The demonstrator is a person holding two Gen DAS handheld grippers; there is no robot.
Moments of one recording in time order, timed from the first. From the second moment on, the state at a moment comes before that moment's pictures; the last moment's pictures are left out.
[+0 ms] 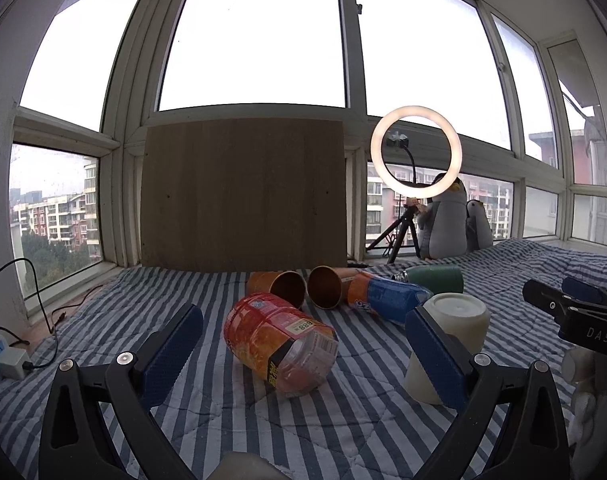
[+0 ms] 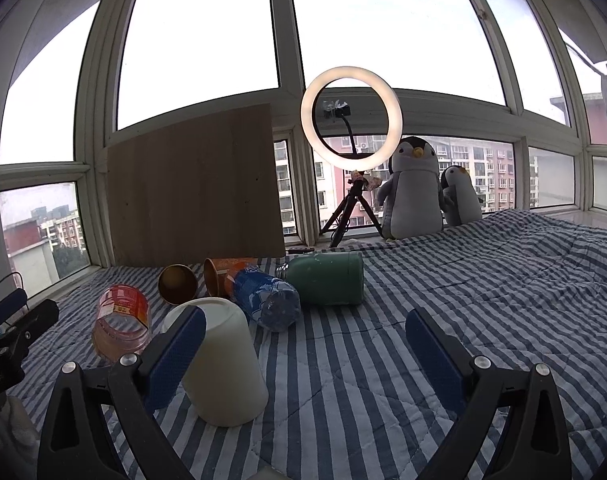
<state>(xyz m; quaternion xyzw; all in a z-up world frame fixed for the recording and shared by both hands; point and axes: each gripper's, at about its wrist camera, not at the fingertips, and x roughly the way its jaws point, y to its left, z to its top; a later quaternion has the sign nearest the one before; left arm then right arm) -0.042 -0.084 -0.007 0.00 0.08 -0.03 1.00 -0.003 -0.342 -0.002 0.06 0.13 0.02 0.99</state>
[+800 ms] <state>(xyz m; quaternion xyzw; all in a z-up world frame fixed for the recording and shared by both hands) -0.043 -0.081 -0.006 0.00 0.07 -0.02 1.00 -0.003 -0.344 -0.003 0.06 0.13 0.03 0.99</state>
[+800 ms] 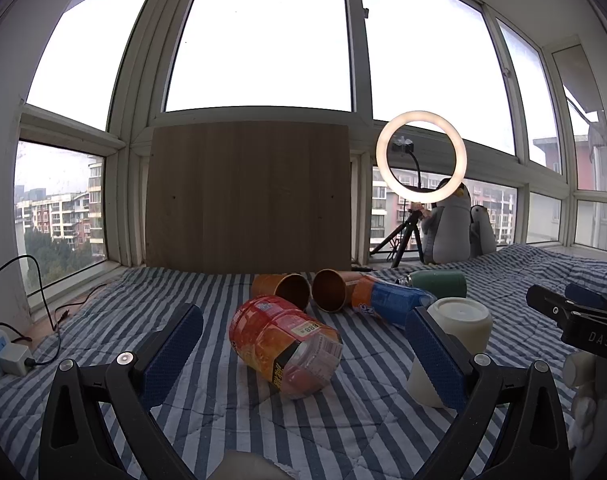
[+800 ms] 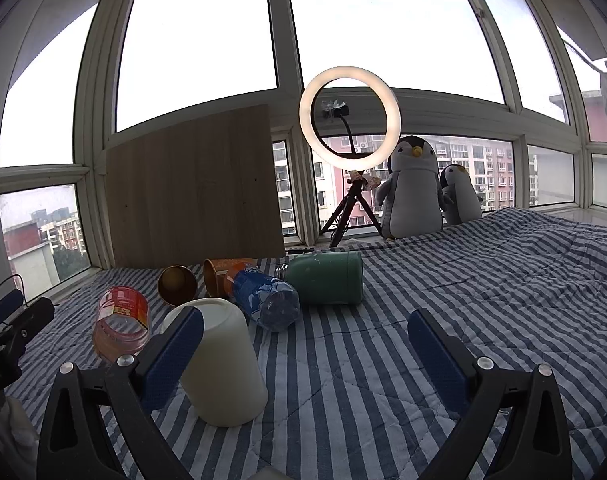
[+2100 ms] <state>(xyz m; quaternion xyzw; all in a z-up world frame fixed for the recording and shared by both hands) -0.043 -0.080 -0.007 0.00 0.07 -0.02 1.00 -0.002 -0.344 -0.002 0.07 0.14 0.03 0.99</state>
